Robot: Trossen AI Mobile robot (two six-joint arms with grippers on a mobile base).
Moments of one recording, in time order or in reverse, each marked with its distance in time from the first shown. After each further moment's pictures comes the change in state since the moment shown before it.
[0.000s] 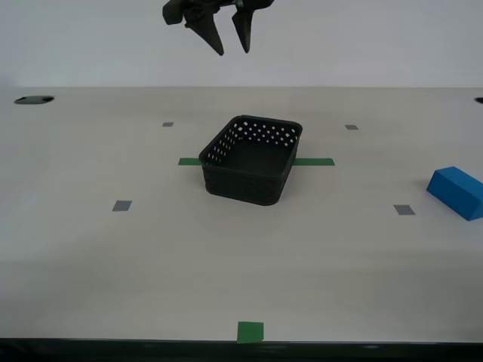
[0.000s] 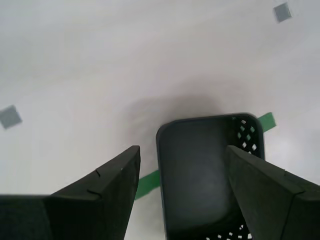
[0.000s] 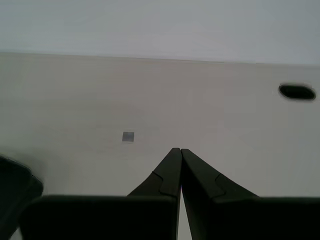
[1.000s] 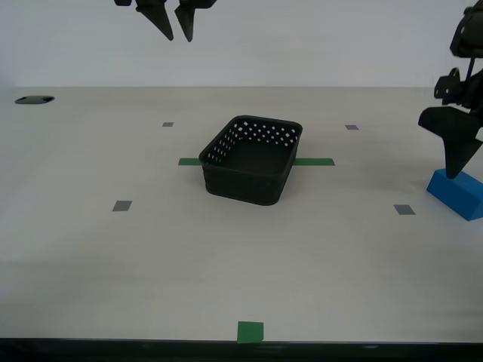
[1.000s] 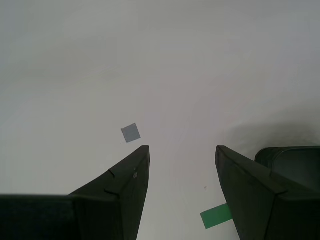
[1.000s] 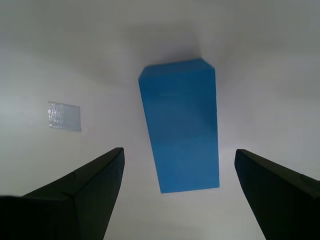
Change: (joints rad) arm 0 -0.001 0.678 -0.059 -0.257 0.002 -0.105; arm 1 0.185 -0.002 0.039 -0.004 -0.131 0.154
